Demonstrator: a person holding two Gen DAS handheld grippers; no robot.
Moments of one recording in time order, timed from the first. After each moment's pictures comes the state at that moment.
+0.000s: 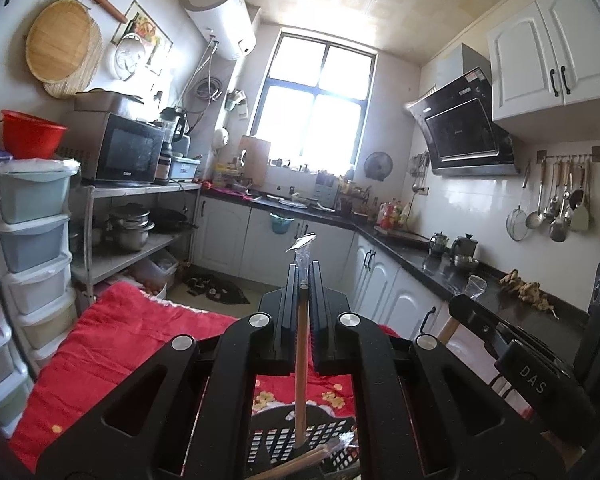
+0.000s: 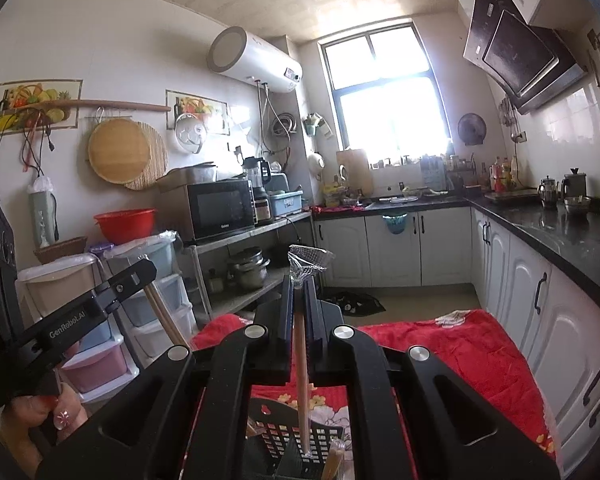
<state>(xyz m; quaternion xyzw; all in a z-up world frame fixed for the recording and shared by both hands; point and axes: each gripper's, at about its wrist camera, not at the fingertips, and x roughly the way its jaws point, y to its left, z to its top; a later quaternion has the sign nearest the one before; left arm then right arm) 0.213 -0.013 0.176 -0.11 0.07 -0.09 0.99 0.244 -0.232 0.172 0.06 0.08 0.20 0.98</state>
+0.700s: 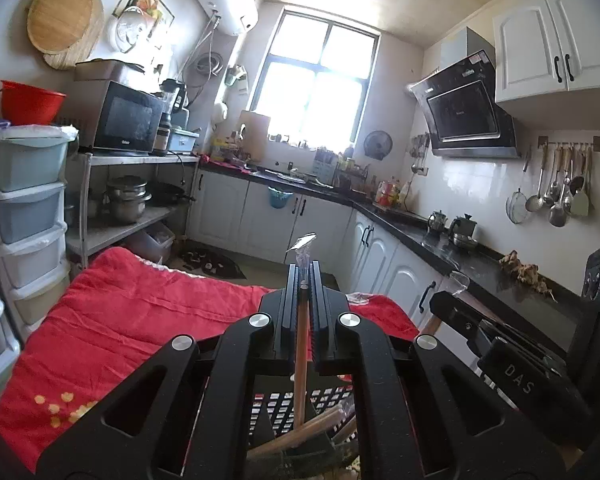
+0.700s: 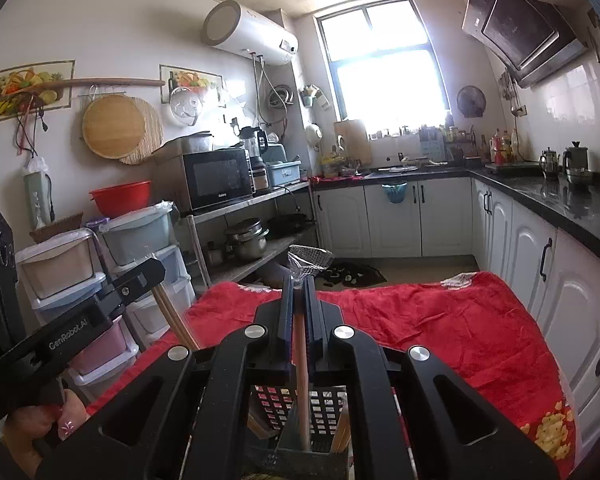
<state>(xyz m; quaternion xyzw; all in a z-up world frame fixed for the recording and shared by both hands) 0.220 -0.011 0.132 -0.12 0.11 -0.10 0.98 0.253 -0.218 0.129 0.07 0.13 0.20 0.97</state>
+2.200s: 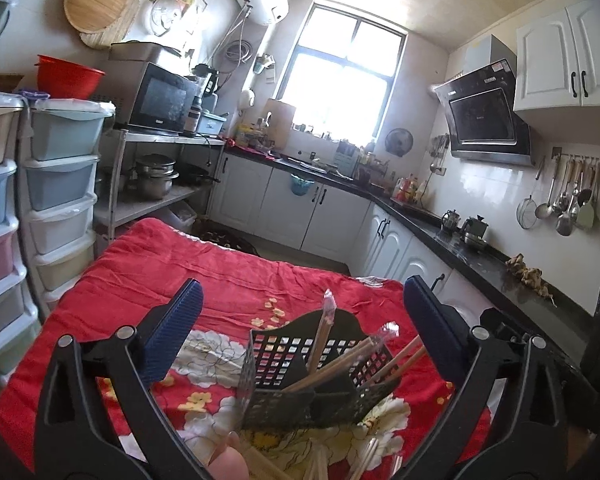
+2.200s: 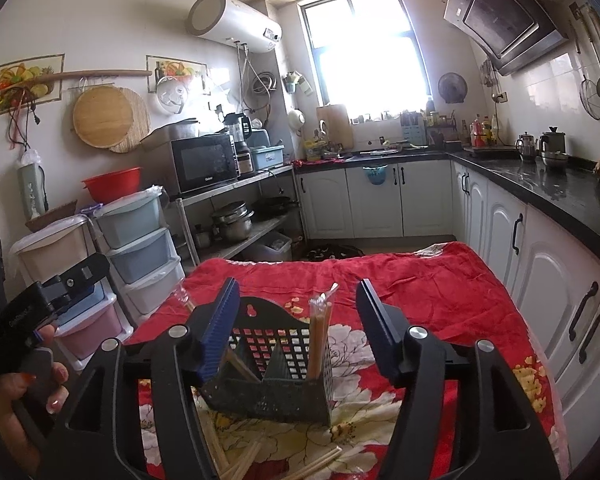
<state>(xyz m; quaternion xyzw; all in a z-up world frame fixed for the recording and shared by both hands) 0.161 0.025 0.117 -0.15 0.13 -0.07 0.98 0.190 -0.248 0.116 0.06 0.16 0.17 0.97</state>
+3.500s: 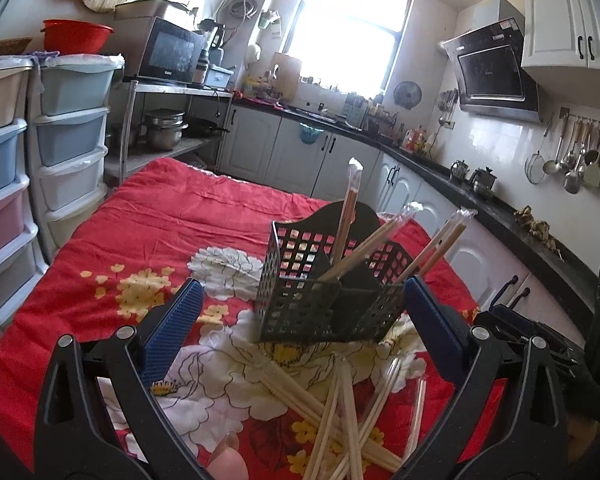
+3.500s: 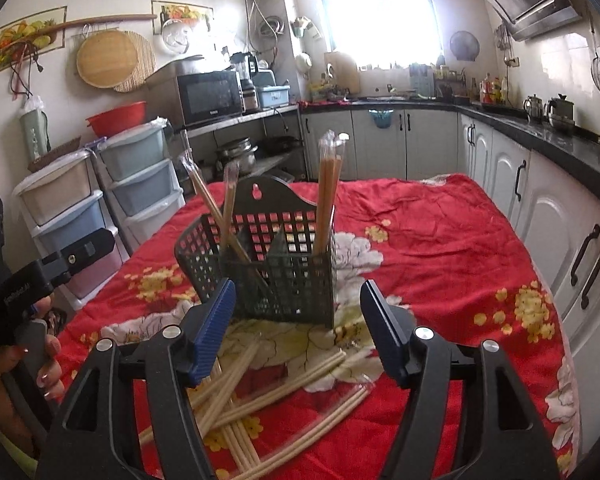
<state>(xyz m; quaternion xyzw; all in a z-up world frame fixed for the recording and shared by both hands) 0.133 0.024 0.051 -0.13 0.22 -0.06 0.96 0.159 -0.238 0.050 0.03 0.26 0.18 0.95</state>
